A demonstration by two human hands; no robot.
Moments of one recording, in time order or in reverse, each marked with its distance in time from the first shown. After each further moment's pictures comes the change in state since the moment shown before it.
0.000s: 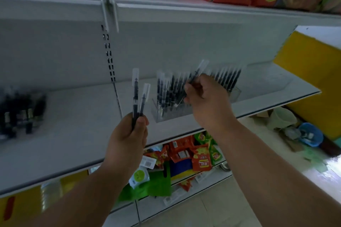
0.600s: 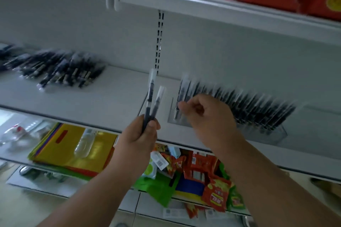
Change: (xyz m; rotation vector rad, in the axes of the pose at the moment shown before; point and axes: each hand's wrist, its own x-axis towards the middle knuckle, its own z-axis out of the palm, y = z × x) left_hand -0.034 -0.017 0.062 0.029 0.411 0.093; right_hand 0.027 0.037 0.002 0.058 -0.506 -0.259
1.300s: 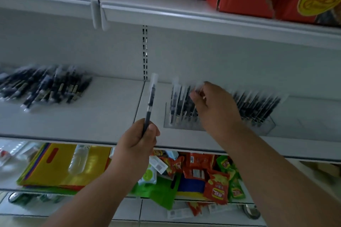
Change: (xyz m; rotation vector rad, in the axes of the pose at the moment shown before) left_hand 0.014 0.006 -0.009 0.104 -0.169 0.044; right_hand 0.020 0.005 -0.020 -0.284 0.131 -0.046
